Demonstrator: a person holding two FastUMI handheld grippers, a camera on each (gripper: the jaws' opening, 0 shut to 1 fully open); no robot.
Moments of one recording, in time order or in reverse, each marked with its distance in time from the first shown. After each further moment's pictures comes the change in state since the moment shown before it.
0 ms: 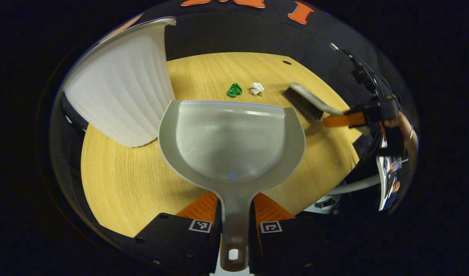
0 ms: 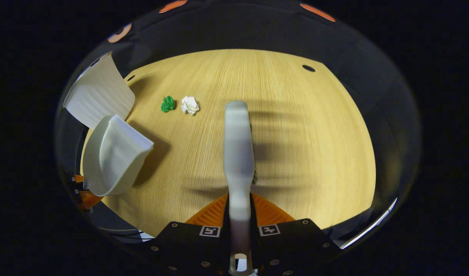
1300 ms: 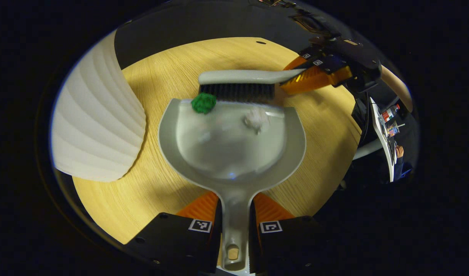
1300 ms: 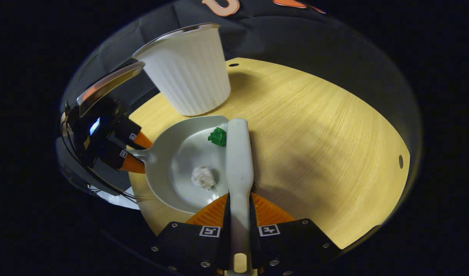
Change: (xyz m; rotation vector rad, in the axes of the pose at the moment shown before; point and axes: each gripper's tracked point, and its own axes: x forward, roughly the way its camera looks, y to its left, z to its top) left arm 0.047 0.014 0.012 0.174 0.077 -0.121; right arm 0.009 0.116 0.052 -0.606 -0.066 0.519
